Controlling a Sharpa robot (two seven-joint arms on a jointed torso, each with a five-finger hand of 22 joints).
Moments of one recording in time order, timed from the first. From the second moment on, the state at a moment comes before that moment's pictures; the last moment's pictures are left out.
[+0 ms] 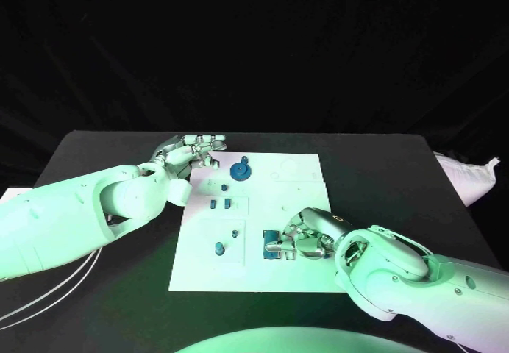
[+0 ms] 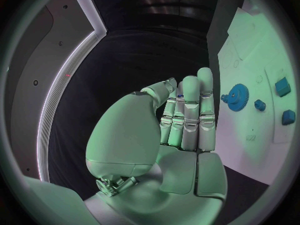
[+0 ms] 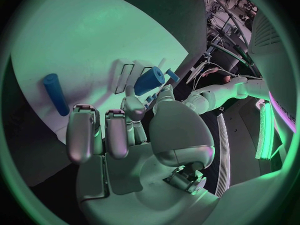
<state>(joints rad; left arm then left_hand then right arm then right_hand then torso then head) 1.16 -0.84 -0.01 1.47 0.09 -0.21 0.29 1.39 -0.13 0.48 -0.02 0.11 1.04 0.18 0.12 0.07 1.11 0.10 0.25 0.10 1.22 0.01 0.95 0.51 0.17 1.19 0.11 0.55 0.90 0.79 -0.92 0.13 1.95 -1.53 -0.36 -0.57 1.08 0.00 -0.27 0.29 0.05 1.01 0.08 0.32 0.27 1.36 0.01 1.05 1.15 1.46 -0.07 1.44 1.30 0.08 1.45 0.04 1.38 1.21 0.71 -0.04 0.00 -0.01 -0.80</state>
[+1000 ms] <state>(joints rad) 1.16 -0.85 -0.01 1.47 0.09 -0.21 0.28 1.39 -0.13 0.48 -0.02 0.11 1.04 0.18 0.12 0.07 1.11 0.10 0.25 0.10 1.22 0.01 0.95 0.51 0.17 1.19 0.11 0.55 0.90 0.79 -0.90 0.13 1.96 -1.61 -0.35 -0.54 1.35 0.04 -0.19 0.19 0.08 1.04 0.07 0.36 0.31 1.38 -0.01 1.05 1.17 1.46 -0.07 1.44 1.31 0.08 1.45 0.03 1.39 1.24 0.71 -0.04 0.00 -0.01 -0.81</state>
